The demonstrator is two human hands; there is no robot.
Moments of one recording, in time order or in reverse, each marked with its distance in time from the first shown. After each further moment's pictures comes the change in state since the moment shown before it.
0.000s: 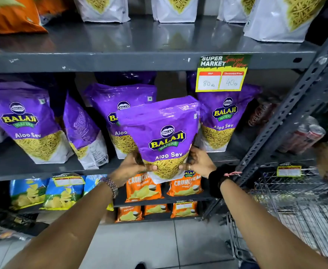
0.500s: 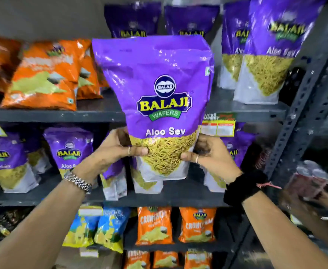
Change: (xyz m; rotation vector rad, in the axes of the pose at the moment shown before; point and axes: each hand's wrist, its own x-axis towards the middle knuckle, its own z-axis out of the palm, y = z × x) left_hand 0.046 0.053 -0.019 -0.097 -0.198 0.102; right_hand -0.001 -0.040 -0.020 -0.062 0.156 -0.099
